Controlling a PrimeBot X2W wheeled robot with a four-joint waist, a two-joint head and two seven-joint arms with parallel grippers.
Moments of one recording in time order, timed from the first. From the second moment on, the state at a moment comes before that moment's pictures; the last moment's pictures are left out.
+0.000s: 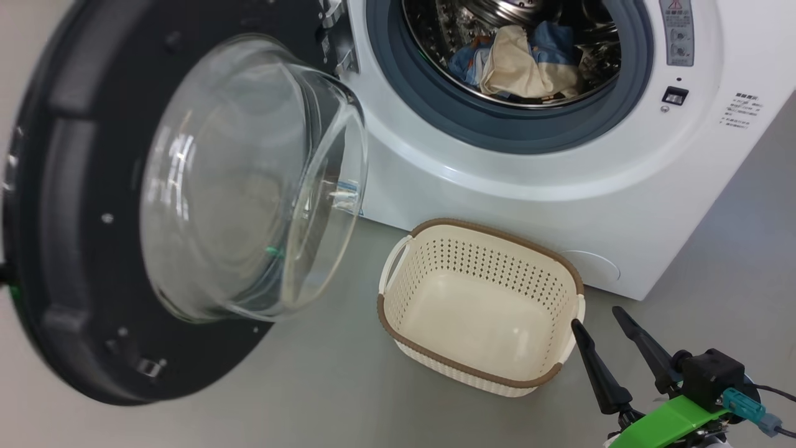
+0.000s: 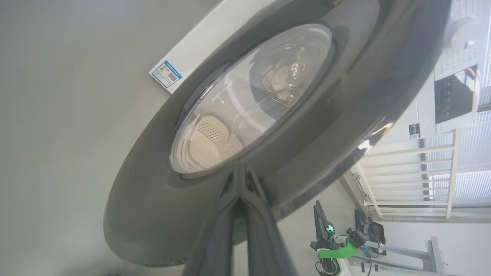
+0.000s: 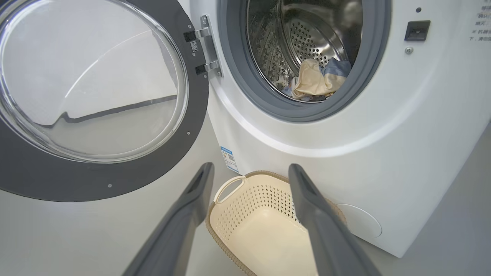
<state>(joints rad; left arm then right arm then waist) -0.44 0.71 0.06 0.32 -1.65 -0.13 1.05 -0.06 -0.24 0.18 0.19 0.35 0.13 -0.26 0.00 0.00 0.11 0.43</state>
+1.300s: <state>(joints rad) -0.52 0.38 -0.05 -0.06 -1.60 -0.13 1.16 -0.04 -0.18 0.11 0.17 0.35 0.13 -0.26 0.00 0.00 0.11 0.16</state>
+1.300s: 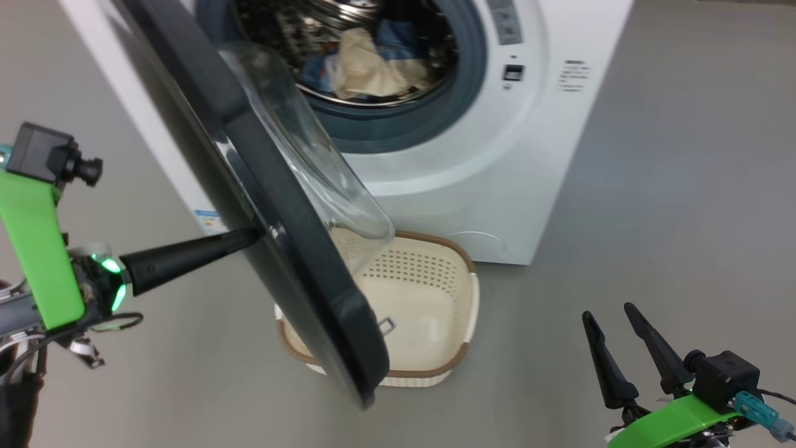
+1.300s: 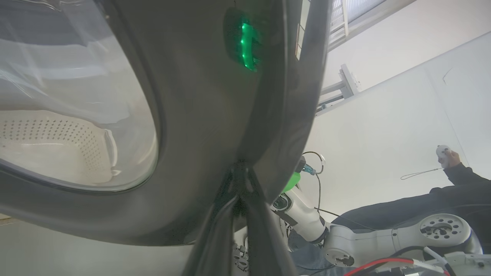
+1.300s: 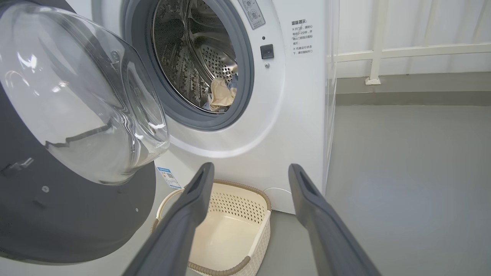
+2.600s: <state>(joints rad) -0.41 0.38 -0.03 -0.05 -1.50 -0.13 0.89 -0.05 -0.15 0.07 0.17 0.34 0.13 -0.26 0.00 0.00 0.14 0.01</state>
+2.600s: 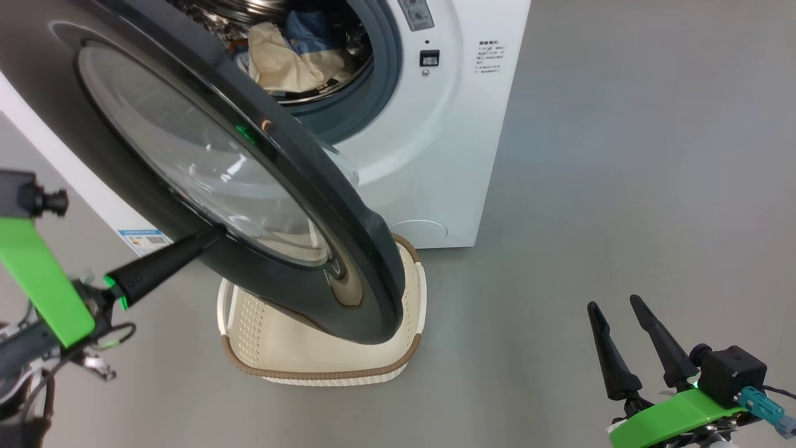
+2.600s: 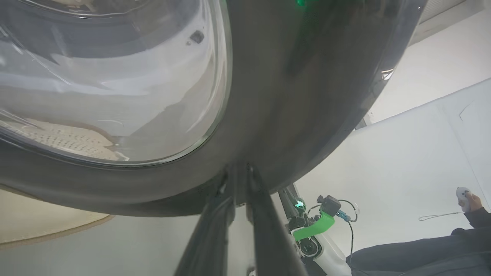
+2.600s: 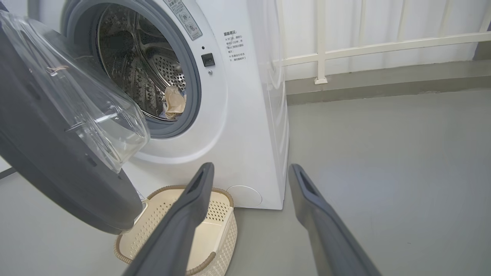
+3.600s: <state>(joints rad) -0.03 0.51 -0.19 0.02 -1.41 -0.13 0.25 -0.03 -0.18 0.05 0.16 0.35 0.13 -0.26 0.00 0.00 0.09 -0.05</state>
